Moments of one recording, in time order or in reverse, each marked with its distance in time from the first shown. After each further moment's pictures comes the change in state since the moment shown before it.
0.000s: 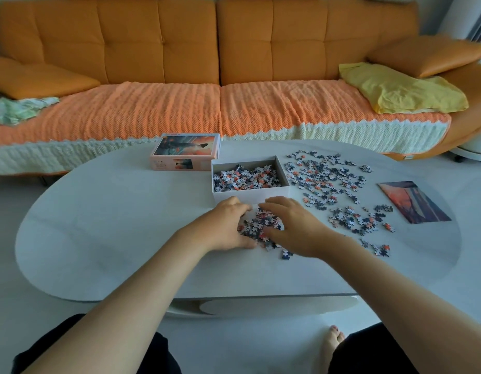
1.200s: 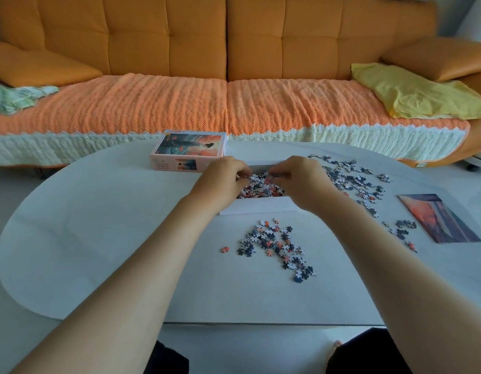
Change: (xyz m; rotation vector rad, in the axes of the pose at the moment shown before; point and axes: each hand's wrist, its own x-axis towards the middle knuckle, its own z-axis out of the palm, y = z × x) left_hand 0.055 -0.023 -0.052 -0.134 0.447 0.000; right_hand 0.090 0.000 -0.046 0.042 0.219 0.133
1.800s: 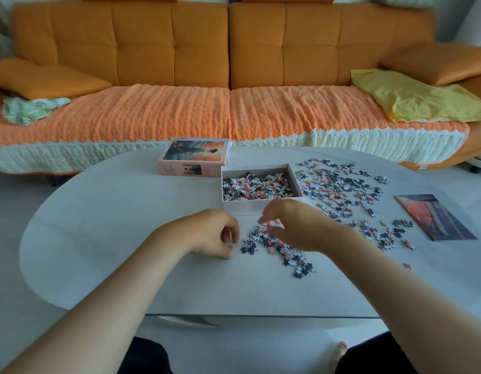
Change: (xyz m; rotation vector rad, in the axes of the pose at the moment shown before) left_hand -0.072 -0.002 -0.019 0.140 -0.592 -0.107; right_hand -0.059 -0.005 0.016 -0.175 -0.320 -0.266
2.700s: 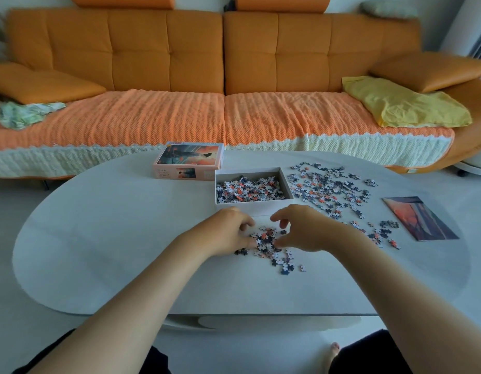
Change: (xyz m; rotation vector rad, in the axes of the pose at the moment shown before) left_hand 0.023 0.027 0.021 -0.057 0.154 0.092; right_hand -0.016 0.015 -0.010 0.155 -0.153 0.275
